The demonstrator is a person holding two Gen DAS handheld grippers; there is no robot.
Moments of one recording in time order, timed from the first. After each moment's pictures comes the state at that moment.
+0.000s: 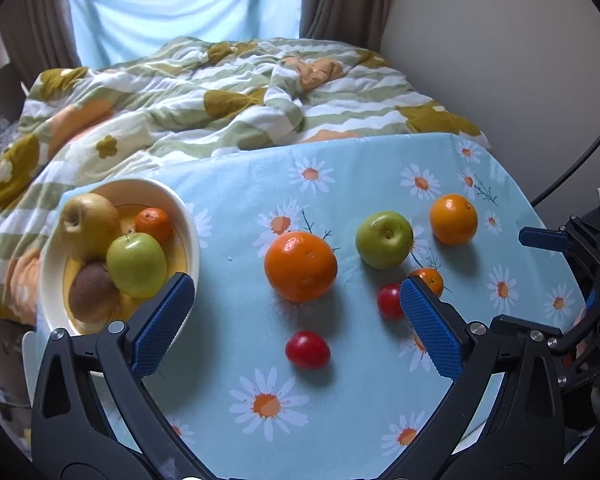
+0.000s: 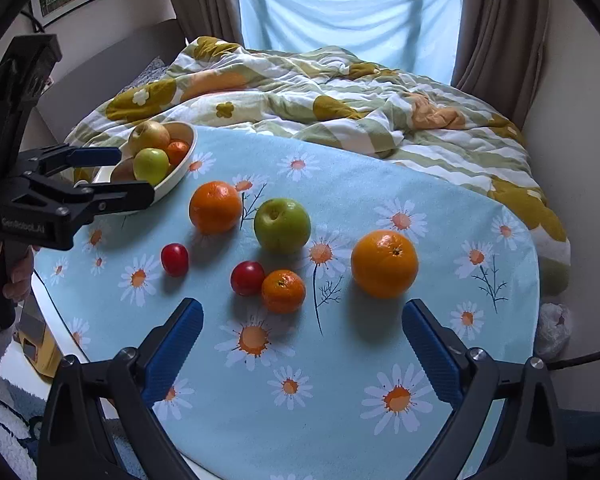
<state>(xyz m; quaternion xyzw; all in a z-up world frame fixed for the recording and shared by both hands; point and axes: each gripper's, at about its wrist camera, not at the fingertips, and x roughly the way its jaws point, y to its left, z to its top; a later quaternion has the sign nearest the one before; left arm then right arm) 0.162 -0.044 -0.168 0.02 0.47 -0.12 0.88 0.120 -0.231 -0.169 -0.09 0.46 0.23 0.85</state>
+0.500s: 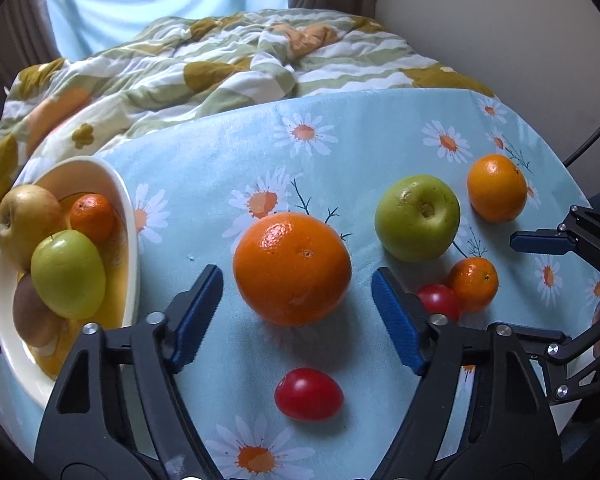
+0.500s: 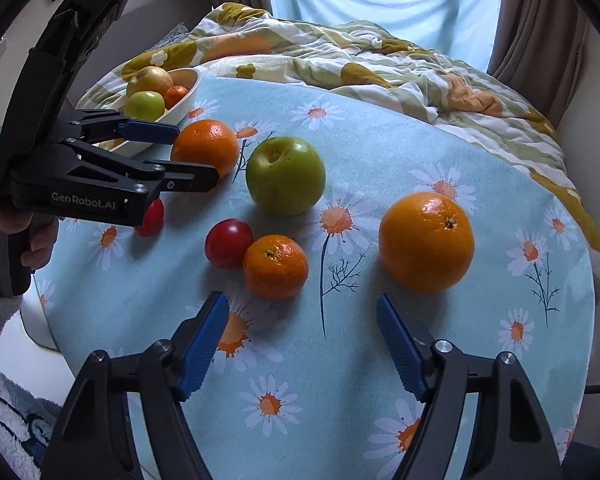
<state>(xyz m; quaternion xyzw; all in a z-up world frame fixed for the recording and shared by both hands) 0.195 -0.067 -0.234 0.05 0.50 -0.12 0.86 0.139 -0.221 -0.224 -0.12 0.49 0.28 0.82</state>
